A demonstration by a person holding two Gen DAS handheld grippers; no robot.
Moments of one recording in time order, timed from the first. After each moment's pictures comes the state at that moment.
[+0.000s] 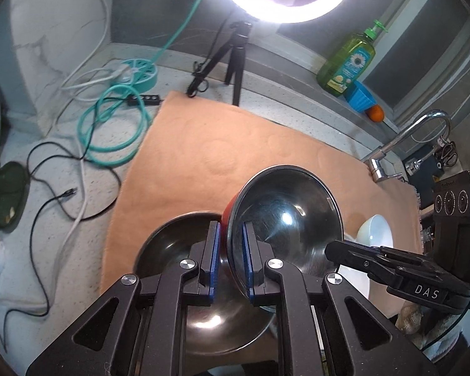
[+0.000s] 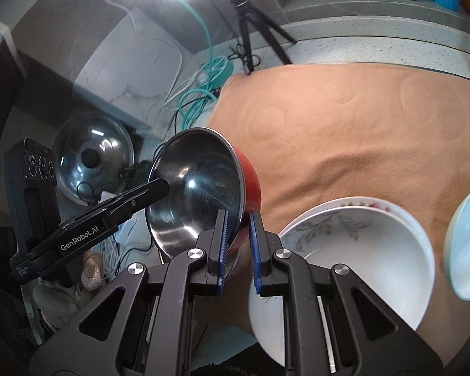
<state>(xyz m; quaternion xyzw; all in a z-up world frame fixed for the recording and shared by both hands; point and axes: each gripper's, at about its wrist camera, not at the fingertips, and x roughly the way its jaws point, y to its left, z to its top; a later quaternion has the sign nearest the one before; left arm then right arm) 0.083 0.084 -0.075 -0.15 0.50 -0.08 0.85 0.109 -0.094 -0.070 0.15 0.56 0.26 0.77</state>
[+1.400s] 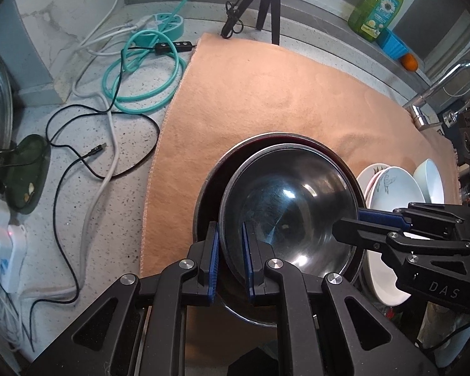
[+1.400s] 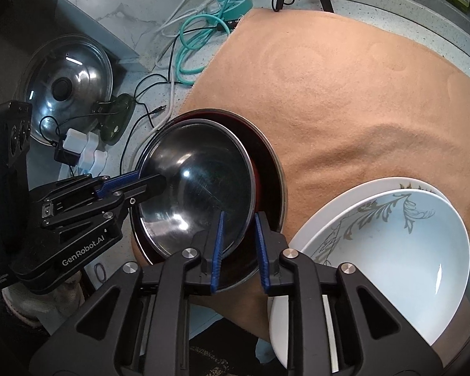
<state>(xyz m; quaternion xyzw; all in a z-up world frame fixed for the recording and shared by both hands) 0.066 0.100 -0.127 -0.07 0.58 -0.05 0.81 0.103 -0.018 -0.117 0.03 0.63 0.27 0.73</state>
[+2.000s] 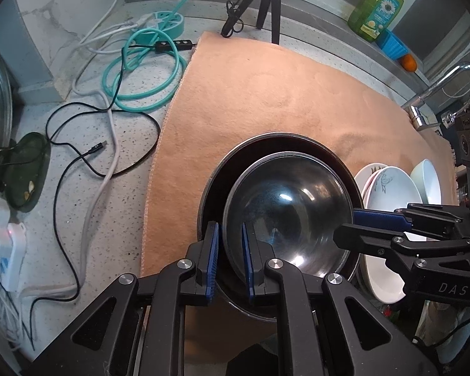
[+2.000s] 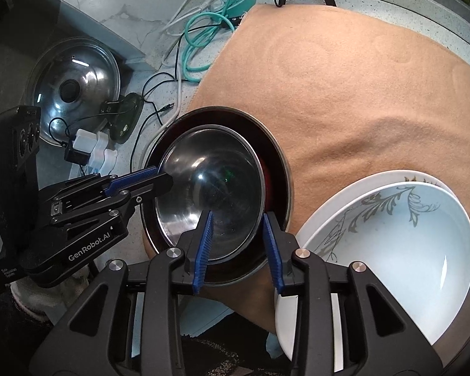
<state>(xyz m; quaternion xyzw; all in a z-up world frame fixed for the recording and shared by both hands) 0.067 0.103 -0.124 -0.08 0.58 -0.06 0.81 0.103 -0.021 -0.114 0.05 0.64 0.28 0.72</state>
